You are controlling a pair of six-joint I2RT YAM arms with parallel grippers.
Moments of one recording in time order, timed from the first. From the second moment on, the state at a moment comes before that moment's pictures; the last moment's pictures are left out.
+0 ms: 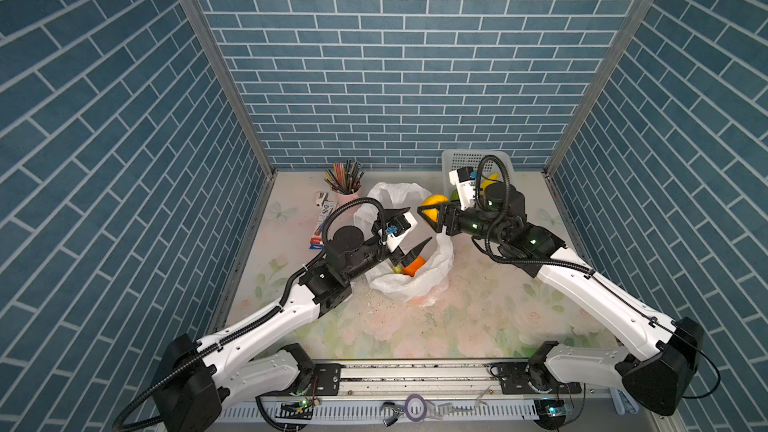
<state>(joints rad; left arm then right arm) -0.79 1.07 0.76 0.32 0.18 0.28 0.69 1.24 1.19 -0.24 -0.26 0.52</state>
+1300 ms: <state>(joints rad) -0.80 1.09 0.78 0.15 0.18 0.19 0.25 2.33 2.13 -0.49 -0.26 0.33</state>
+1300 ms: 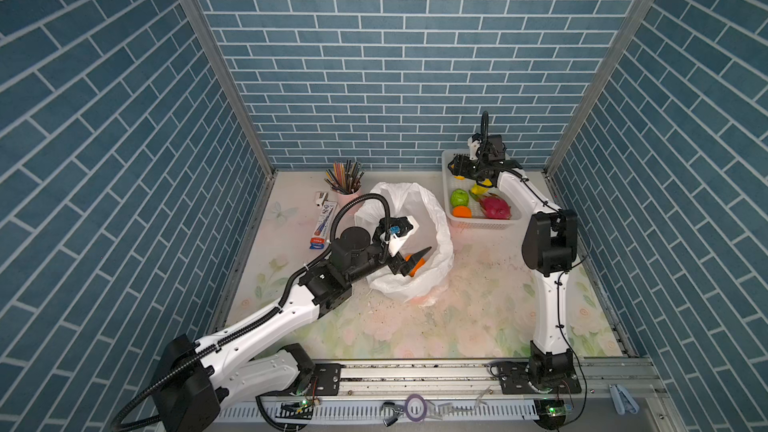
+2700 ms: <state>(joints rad) -0.81 1.02 0.77 0.08 0.09 0.07 0.26 2.13 2.09 -0.55 -0.23 0.22</state>
